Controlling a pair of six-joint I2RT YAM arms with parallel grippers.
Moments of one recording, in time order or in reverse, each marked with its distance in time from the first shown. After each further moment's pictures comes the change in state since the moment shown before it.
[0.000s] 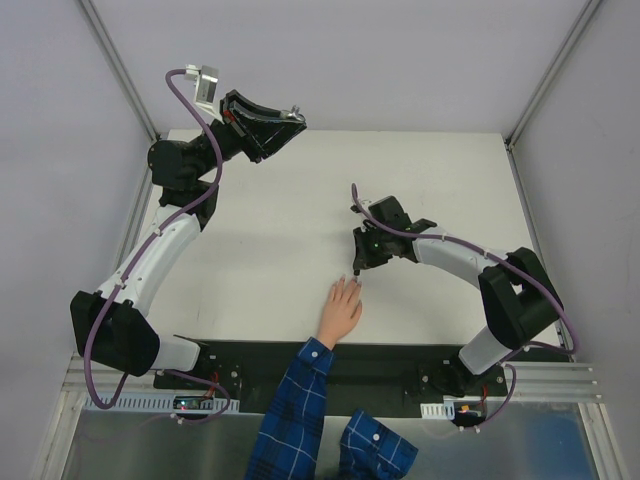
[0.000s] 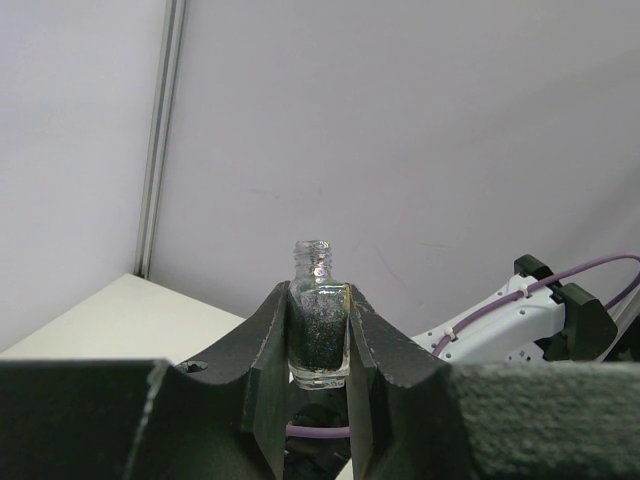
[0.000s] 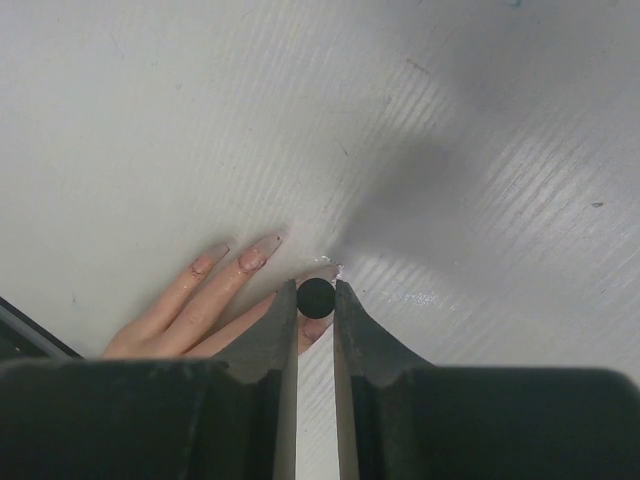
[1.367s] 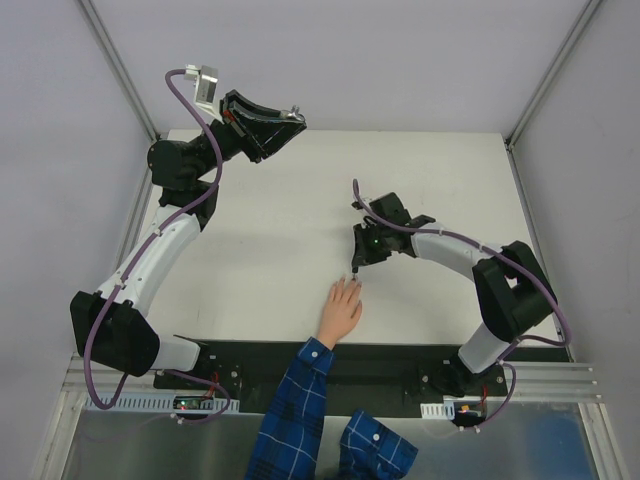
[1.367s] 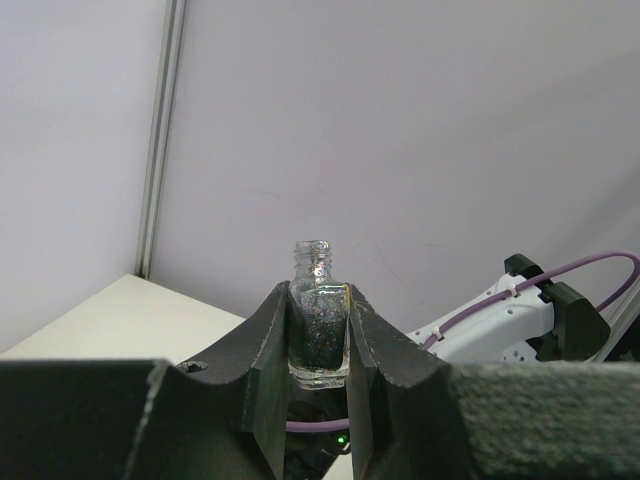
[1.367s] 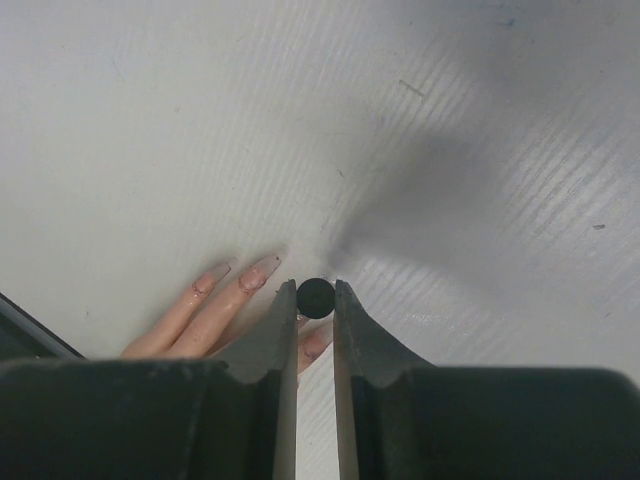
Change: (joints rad) left arm 0.000 -0.001 0.000 0.000 0.000 0.002; right arm -0.025 0.049 0.031 0.008 -0.044 0.020
